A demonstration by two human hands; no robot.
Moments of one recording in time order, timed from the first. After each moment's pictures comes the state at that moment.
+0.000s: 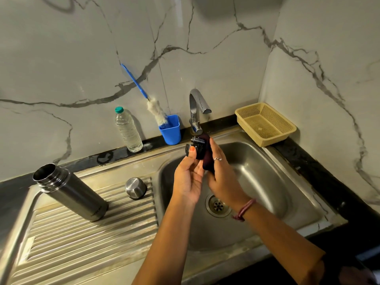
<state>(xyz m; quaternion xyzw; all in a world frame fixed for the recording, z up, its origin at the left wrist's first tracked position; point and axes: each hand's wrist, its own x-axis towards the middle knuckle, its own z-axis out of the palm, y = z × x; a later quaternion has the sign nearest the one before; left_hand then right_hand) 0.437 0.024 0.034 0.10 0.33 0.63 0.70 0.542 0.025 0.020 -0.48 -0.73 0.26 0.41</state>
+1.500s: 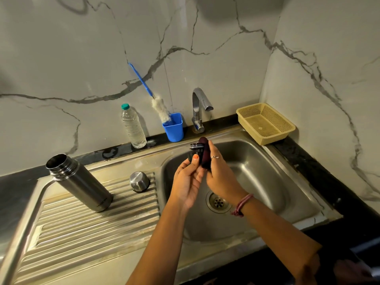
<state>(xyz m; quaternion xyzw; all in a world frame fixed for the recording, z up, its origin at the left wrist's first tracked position) 0.421 0.000 0.017 0.13 0.34 0.61 0.70 0.534 0.005 0.033 -0.52 -0.72 0.32 0.34</state>
